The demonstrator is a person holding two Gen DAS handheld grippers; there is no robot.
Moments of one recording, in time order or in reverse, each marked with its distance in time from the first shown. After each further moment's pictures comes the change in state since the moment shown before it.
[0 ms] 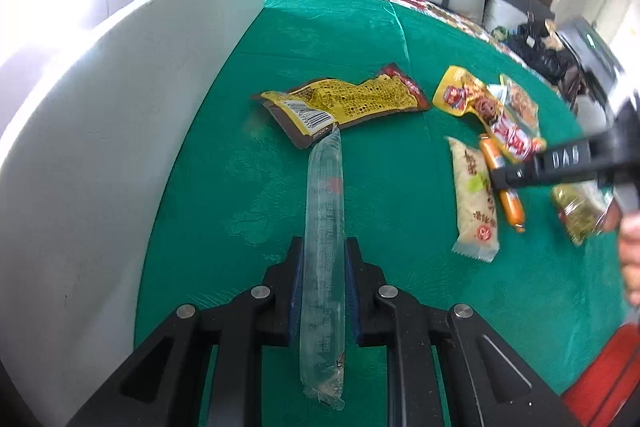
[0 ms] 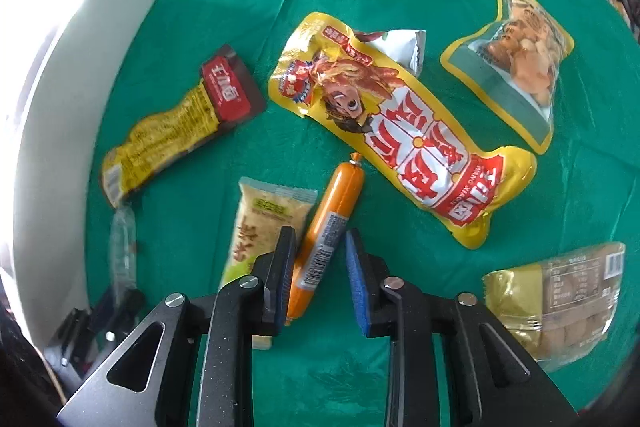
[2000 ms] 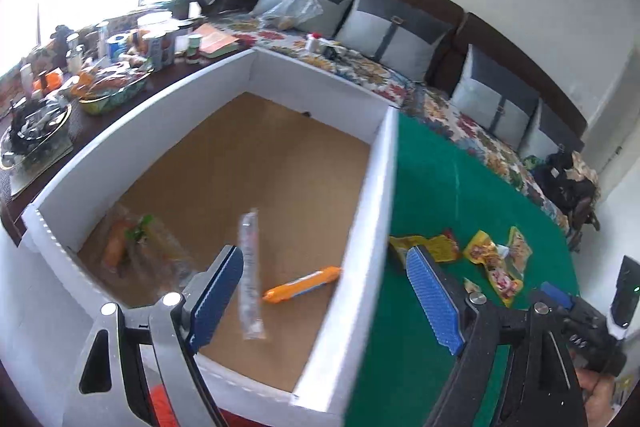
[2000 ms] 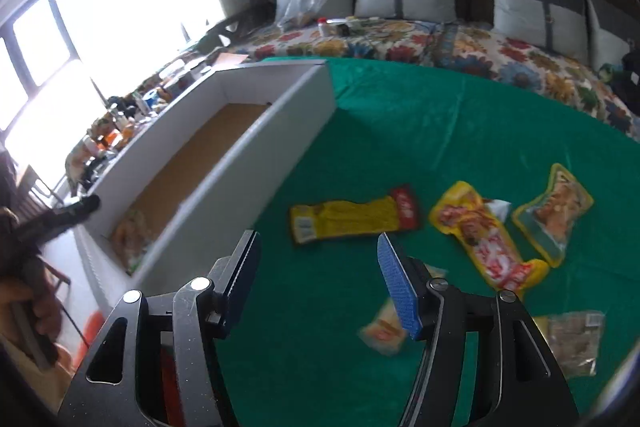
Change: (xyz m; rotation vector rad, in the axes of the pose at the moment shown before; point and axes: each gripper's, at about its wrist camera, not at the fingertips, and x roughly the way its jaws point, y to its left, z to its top) left arm -0.183 0.095 0.027 -0.228 -0.281 0.055; right arm -0.118 0.043 -0.092 -0.248 -0.549 0.147
